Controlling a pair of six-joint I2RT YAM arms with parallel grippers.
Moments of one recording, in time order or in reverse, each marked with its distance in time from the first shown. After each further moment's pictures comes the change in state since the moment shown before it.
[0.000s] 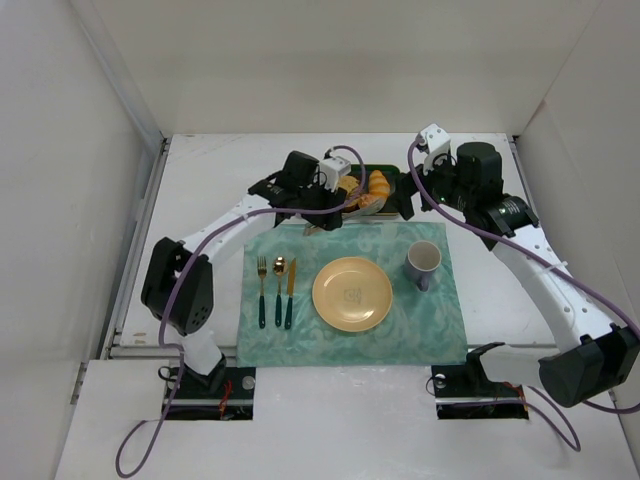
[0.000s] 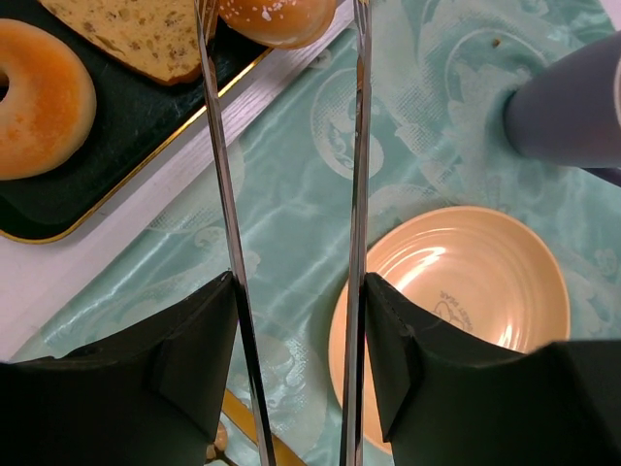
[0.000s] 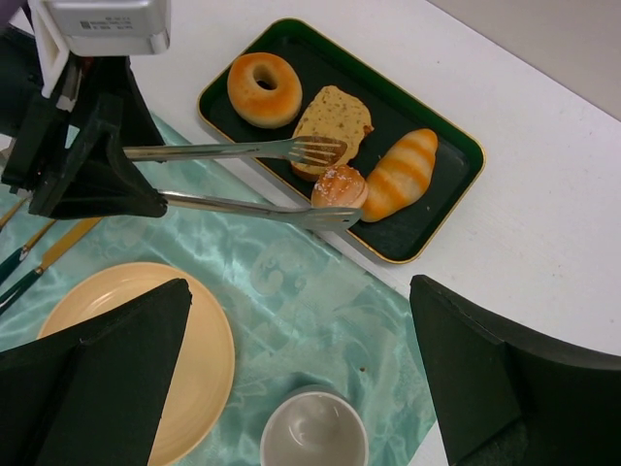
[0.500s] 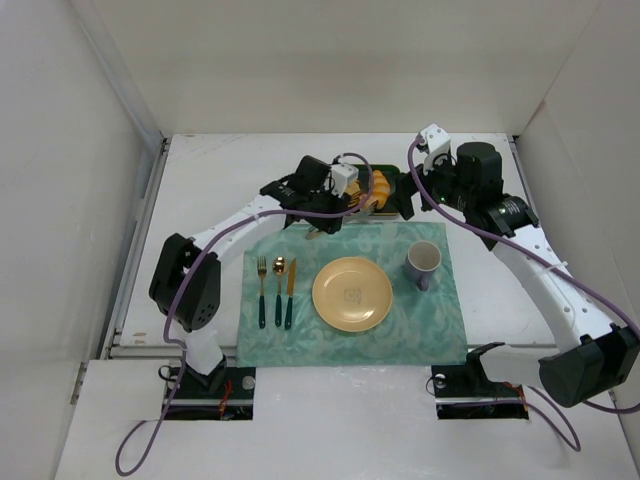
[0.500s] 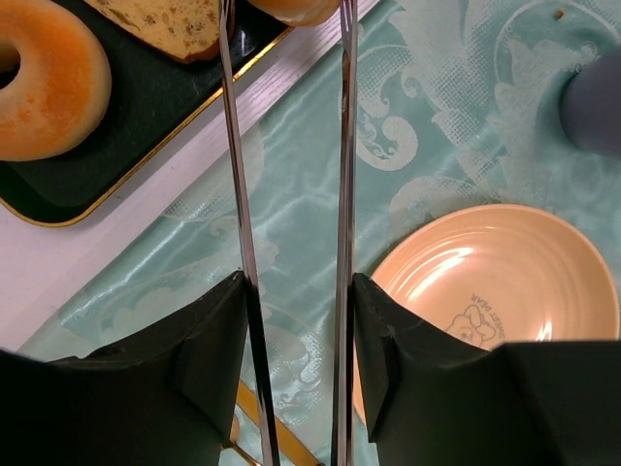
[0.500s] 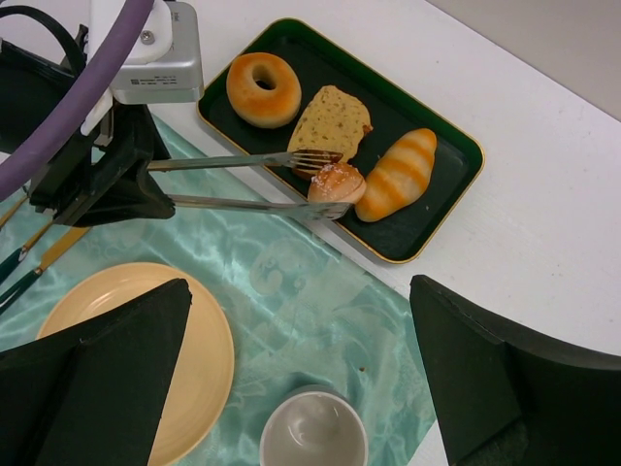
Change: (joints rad) left arm -0.053 0.047 0.034 -0.049 -0.148 0.017; right arm 0.000 0.000 0.000 0.000 0.002 0.000
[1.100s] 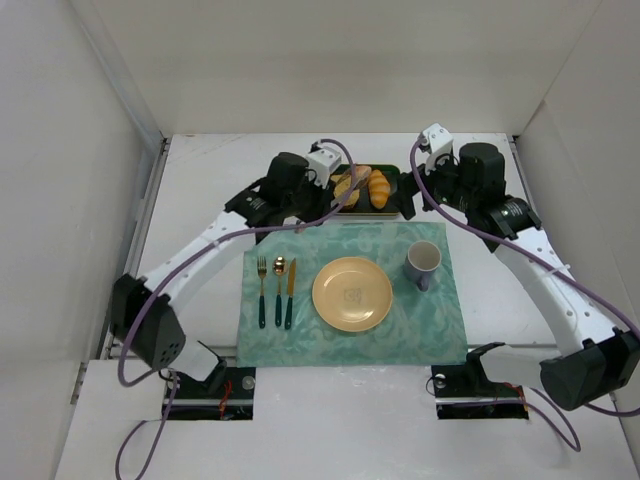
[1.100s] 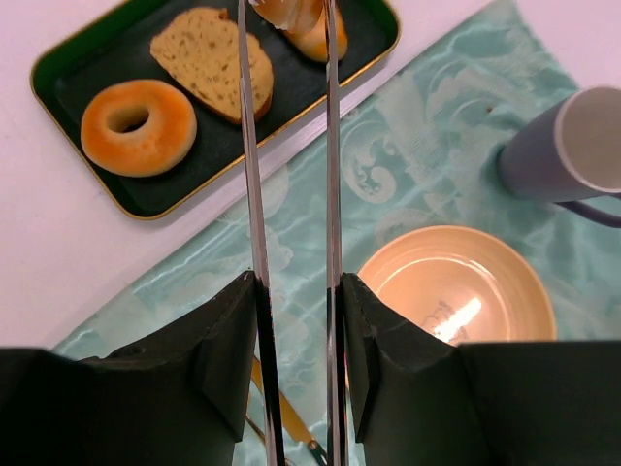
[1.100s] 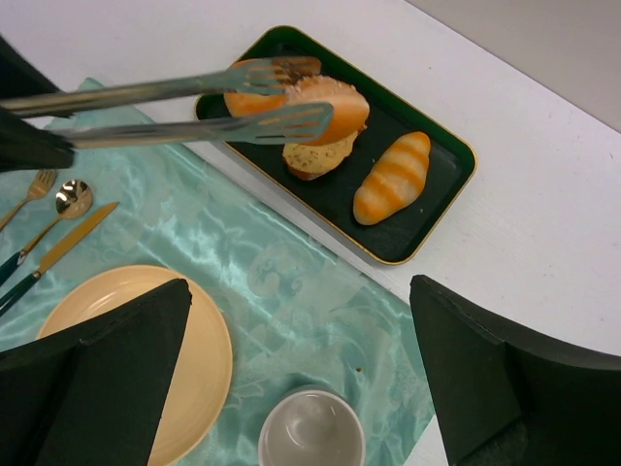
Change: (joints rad) left arm -0.012 -0.264 -0.094 0.051 -0.083 -0.038; right arm 0.000 -0.016 -0.002 0.002 0.008 0.000
